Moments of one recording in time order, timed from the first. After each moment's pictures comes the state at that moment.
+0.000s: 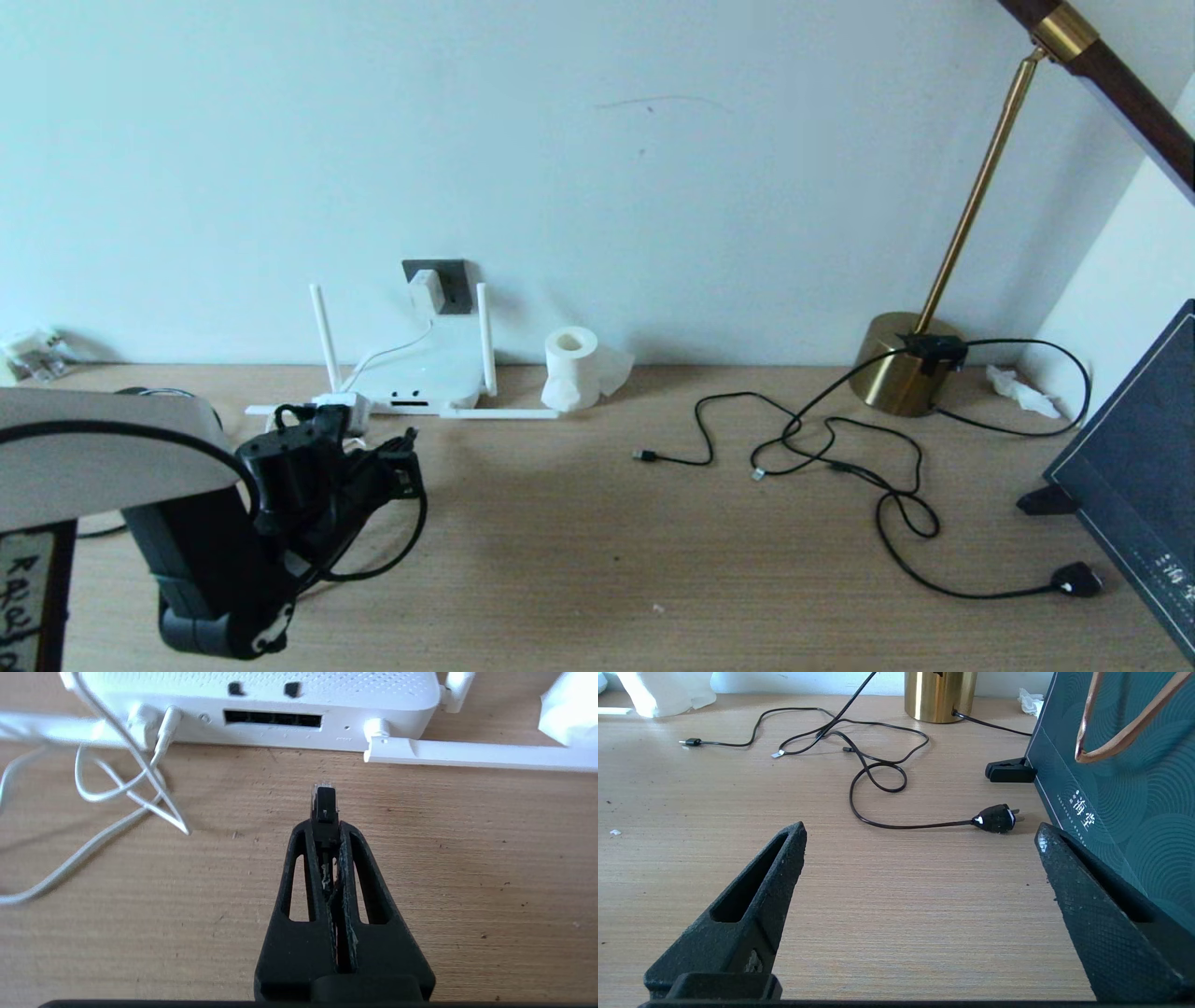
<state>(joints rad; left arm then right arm) -0.13 2.24 -0.53 -1.52 0.07 0.02 0.00 0.00 0.00 0.00 -0.01 0.01</state>
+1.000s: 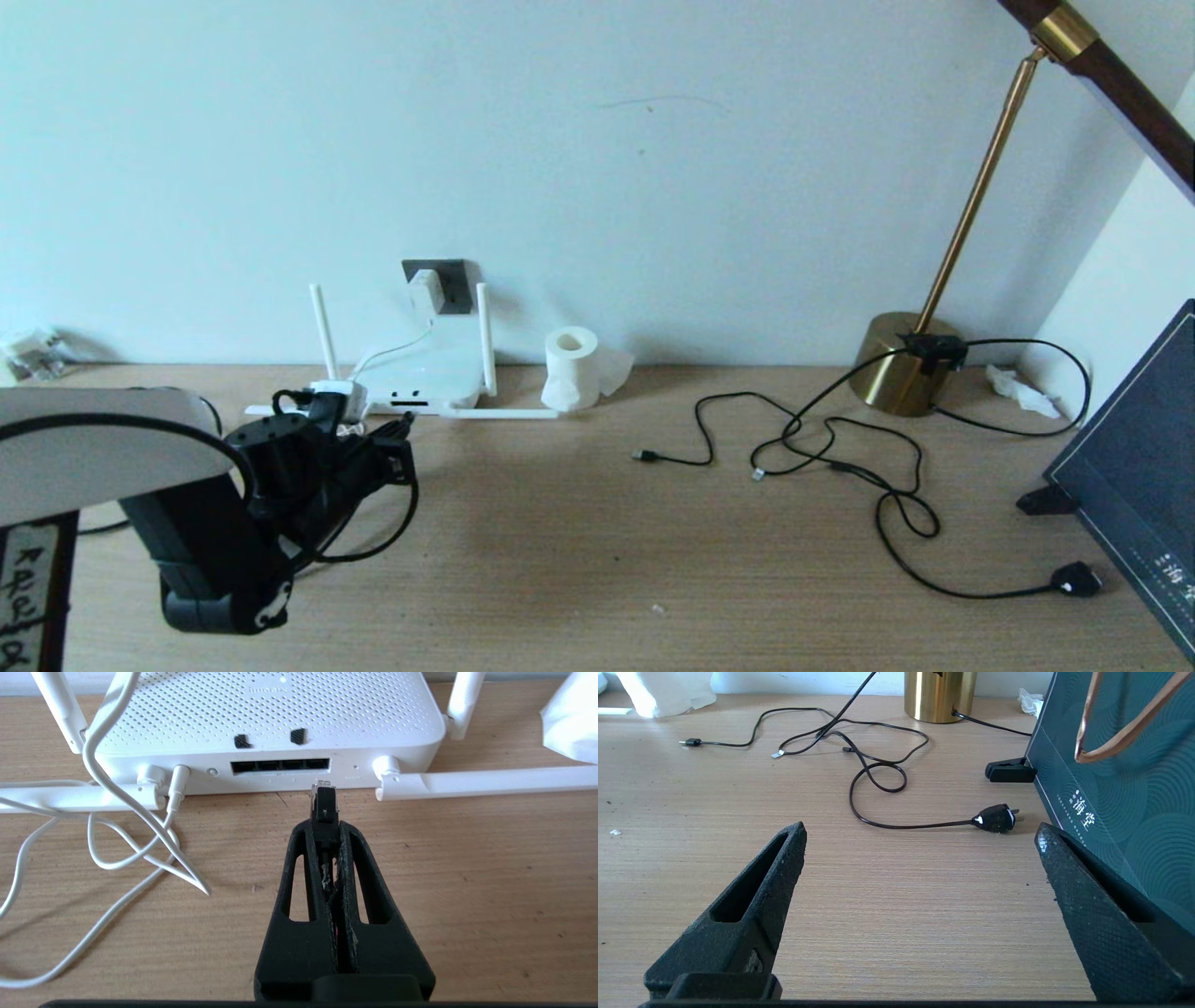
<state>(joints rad) -0.07 2.27 -0.62 -1.52 -0.04 0.09 0.00 0.00 0.00 0.00 -0.01 0.01</state>
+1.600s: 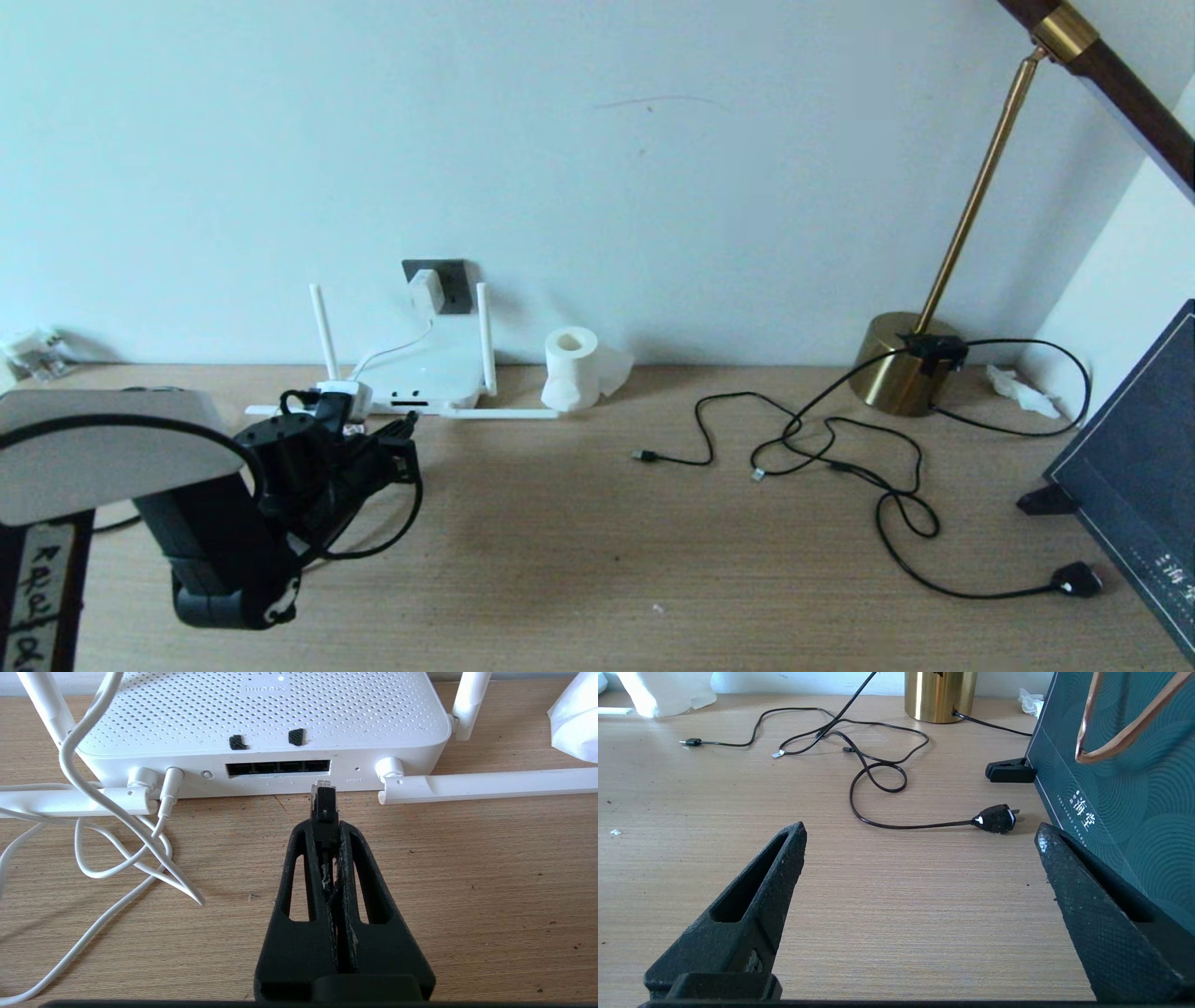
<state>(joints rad) -0.07 2.30 -0.64 -1.52 -0.04 0.09 0.00 0.00 0.00 0.00 -0.01 0.01</state>
